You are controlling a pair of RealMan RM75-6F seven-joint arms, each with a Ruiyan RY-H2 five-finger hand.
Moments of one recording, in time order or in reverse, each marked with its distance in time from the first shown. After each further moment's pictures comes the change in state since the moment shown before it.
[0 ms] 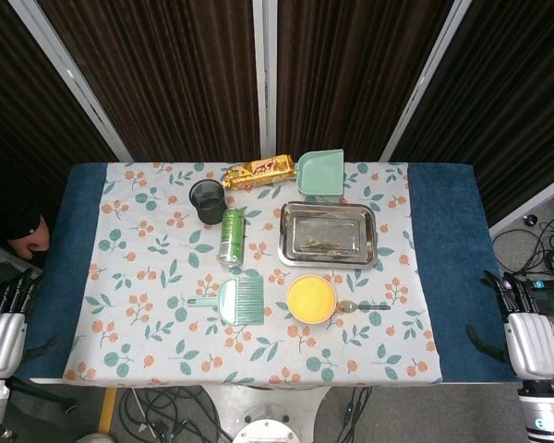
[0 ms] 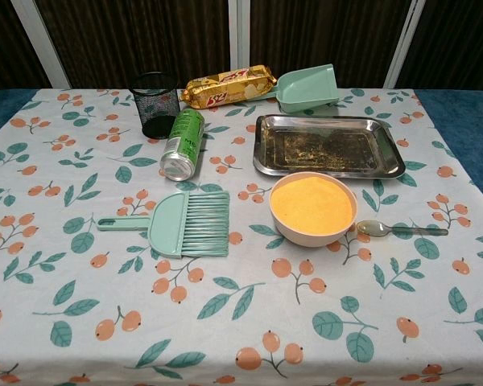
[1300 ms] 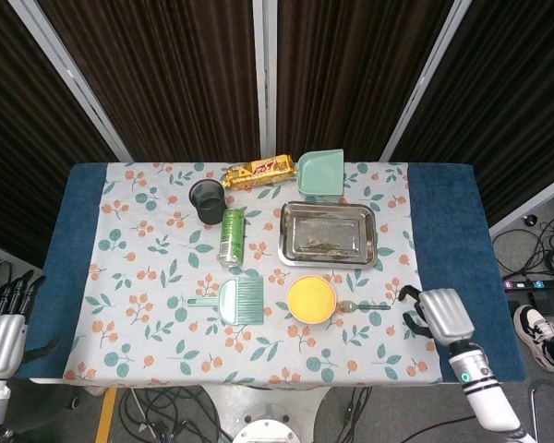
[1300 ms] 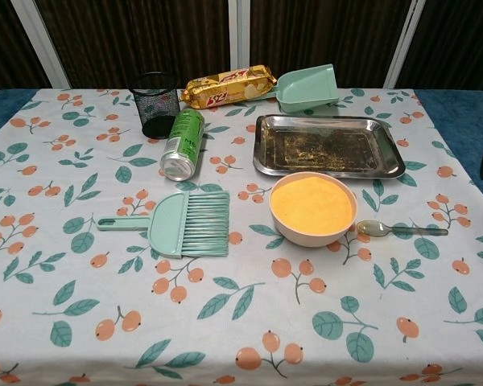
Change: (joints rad) left arm 0.001 -0.029 -0.001 0.053 -0.003 -0.008 -0.048; right arm 0.242 -0.147 0.034 0.020 0.132 -0.410 -0.290
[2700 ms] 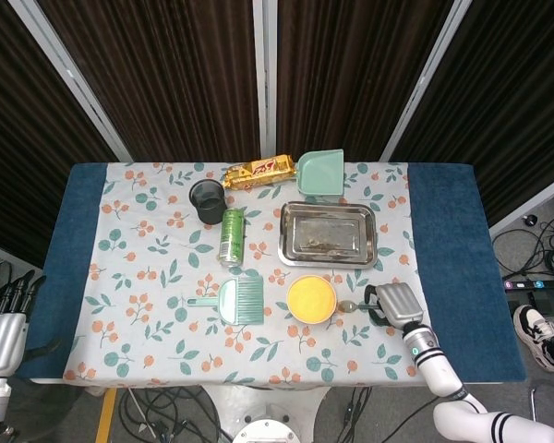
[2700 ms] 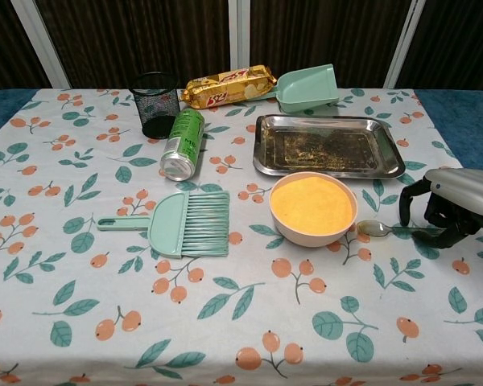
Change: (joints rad) left arm -0.007 -0.010 0.000 0.027 -0.013 -0.021 -0.019; right arm 0.178 -0.260 0.001 0.248 0.213 -0.203 -0.086
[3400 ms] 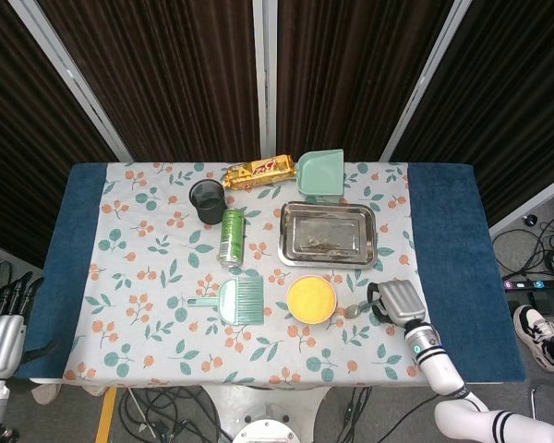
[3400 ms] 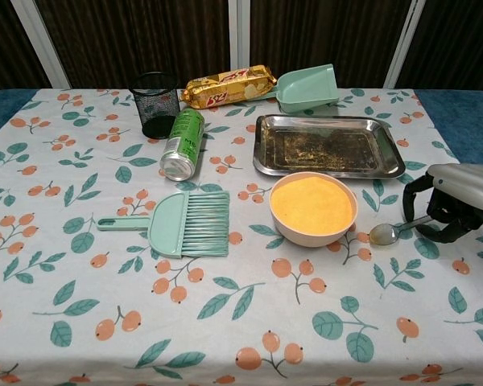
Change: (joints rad) left arm 0.009 -0.002 0.003 0.008 0.002 0.010 -0.007; right arm 0.008 0.022 -0.002 -0.011 0.006 0.026 -0.002
